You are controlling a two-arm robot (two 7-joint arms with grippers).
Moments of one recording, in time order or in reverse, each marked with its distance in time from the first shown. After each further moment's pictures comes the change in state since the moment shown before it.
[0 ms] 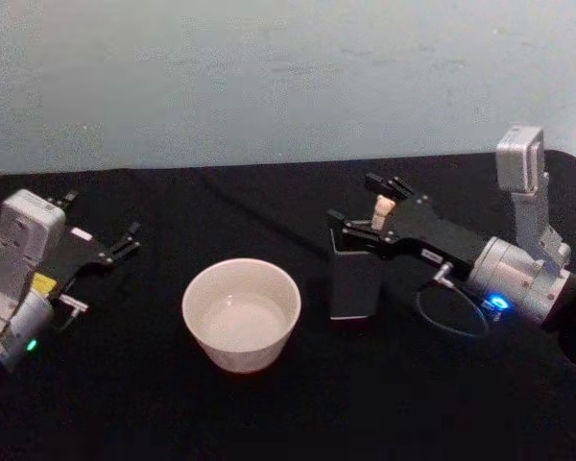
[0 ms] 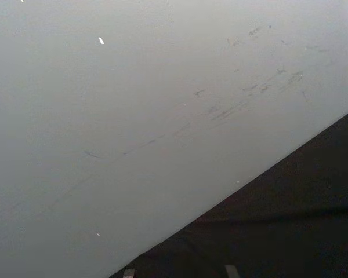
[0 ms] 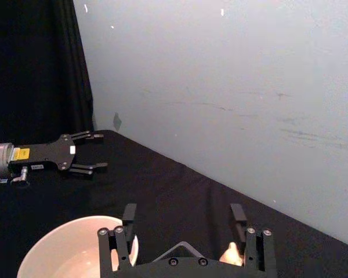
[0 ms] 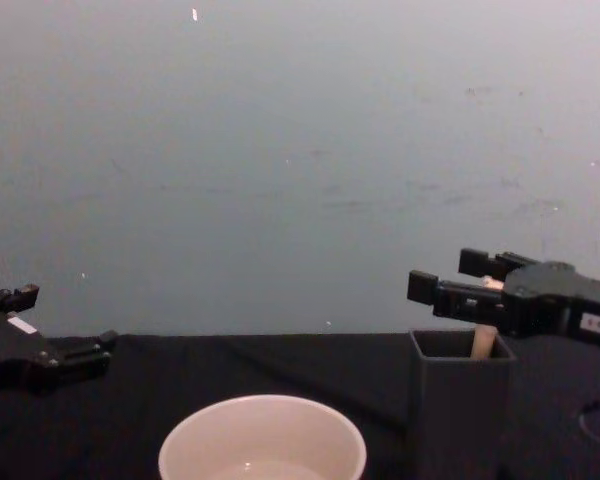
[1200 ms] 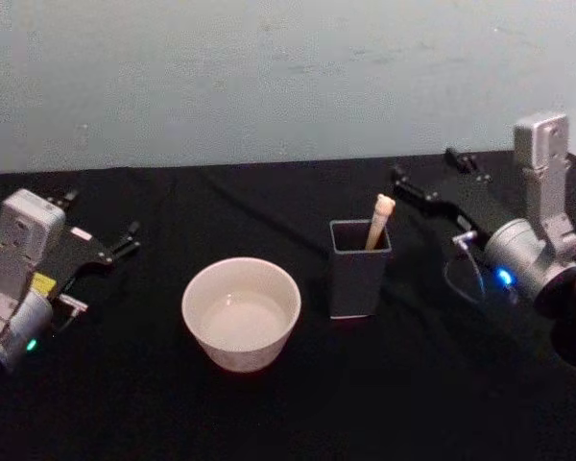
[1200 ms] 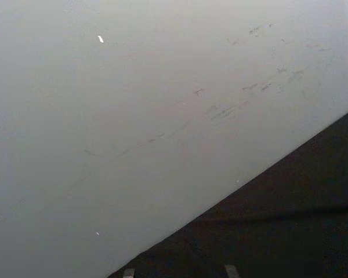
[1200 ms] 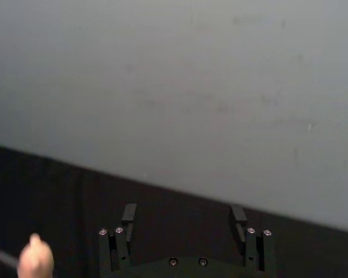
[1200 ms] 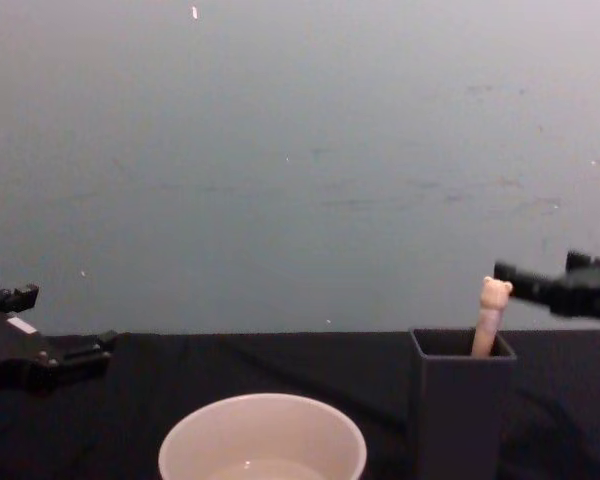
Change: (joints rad) left arm 0.000 0.000 0.000 0.000 0.000 0.000 0.000; right arm 0.000 -0.118 0.124 0.088 -0.178 0.037 -0.381
